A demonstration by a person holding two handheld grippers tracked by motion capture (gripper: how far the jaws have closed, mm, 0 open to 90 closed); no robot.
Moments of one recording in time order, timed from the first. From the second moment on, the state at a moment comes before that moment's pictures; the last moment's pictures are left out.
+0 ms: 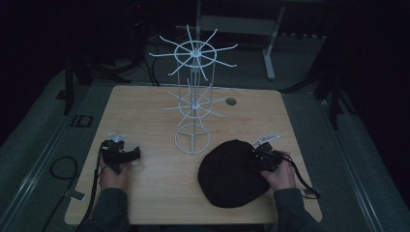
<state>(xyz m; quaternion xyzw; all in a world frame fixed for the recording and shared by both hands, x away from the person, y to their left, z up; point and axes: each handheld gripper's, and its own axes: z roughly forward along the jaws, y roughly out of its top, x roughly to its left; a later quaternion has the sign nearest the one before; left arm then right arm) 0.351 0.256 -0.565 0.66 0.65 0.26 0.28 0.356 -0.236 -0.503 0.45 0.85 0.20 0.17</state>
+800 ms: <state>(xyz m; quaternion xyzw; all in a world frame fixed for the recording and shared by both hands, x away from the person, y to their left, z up) 0.351 0.255 -0.564 0.66 0.64 0.26 0.28 0.359 -0.244 -0.496 0.51 0.81 0.22 0.16</state>
